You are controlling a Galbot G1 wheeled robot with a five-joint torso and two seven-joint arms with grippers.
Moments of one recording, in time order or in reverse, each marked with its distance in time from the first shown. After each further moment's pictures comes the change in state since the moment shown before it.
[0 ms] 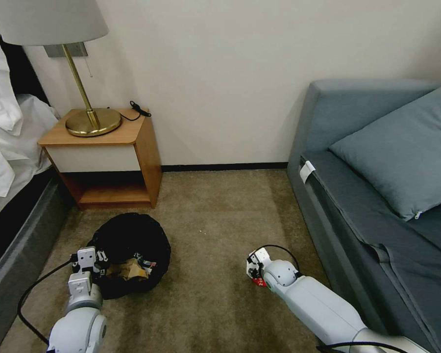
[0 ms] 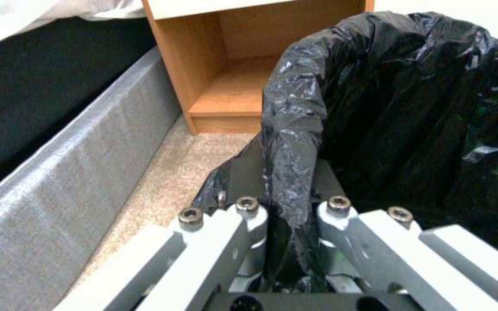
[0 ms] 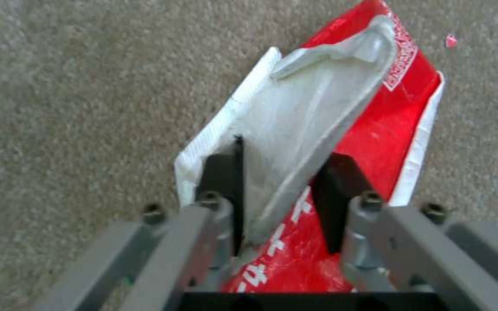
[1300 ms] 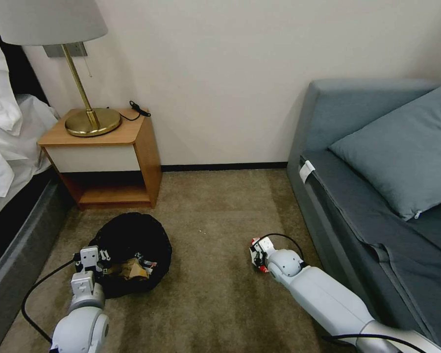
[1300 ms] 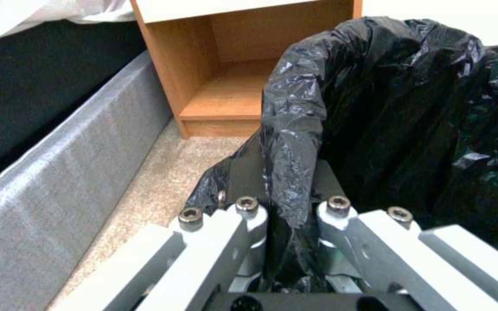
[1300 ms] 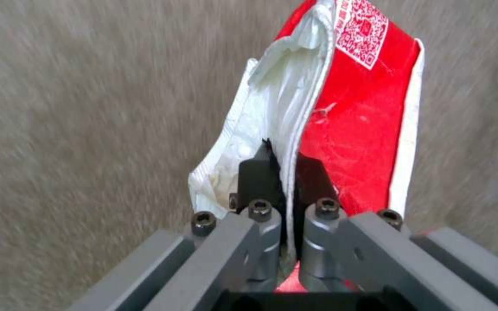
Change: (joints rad) left arm -0.007 -0.005 0.010 0.011 0.004 -0.012 0.015; right arm 0.045 -0.066 0.013 0.130 -0.002 0.007 -0.007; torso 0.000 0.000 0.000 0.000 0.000
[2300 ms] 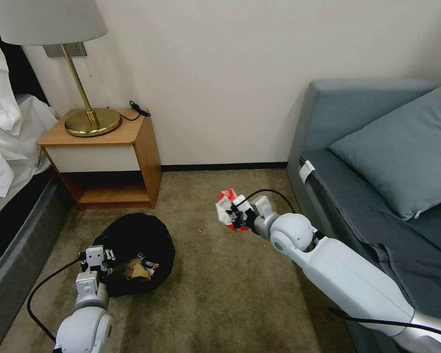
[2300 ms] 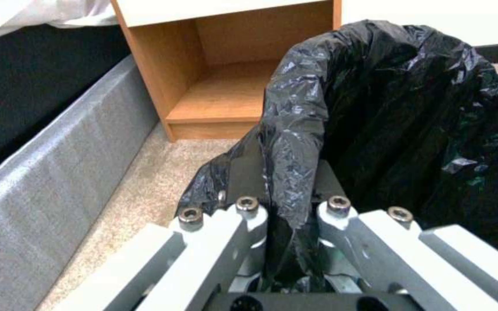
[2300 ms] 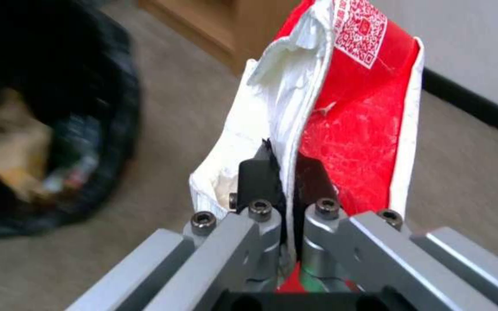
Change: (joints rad) left arm 0.002 -0.002 0.017 -0.016 0.008 0.002 0.012; right arm 0.088 -0.108 0.004 0.584 0.178 -0.037 -0.096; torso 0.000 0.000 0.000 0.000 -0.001
